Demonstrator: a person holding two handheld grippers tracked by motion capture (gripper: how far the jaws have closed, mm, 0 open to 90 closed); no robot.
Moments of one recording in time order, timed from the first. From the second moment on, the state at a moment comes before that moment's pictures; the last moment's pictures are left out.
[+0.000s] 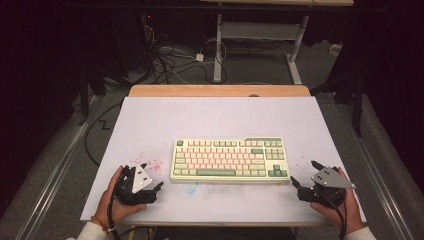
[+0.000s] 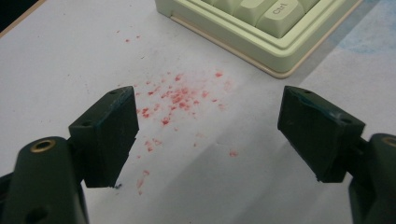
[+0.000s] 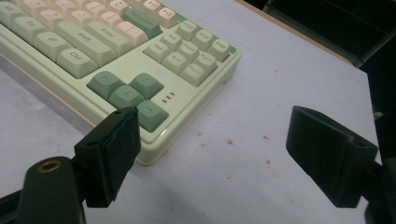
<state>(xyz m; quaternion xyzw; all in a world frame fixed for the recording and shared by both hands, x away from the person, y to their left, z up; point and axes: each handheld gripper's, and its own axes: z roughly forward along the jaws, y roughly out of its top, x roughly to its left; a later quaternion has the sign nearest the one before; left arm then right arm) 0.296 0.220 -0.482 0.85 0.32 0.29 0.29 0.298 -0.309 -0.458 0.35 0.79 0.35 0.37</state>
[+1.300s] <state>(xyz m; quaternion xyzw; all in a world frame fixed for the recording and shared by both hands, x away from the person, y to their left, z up) 0.293 0.224 -0.472 0.84 0.32 0.29 0.33 0.335 -0.241 -0.432 0.28 0.85 0.38 0.25</state>
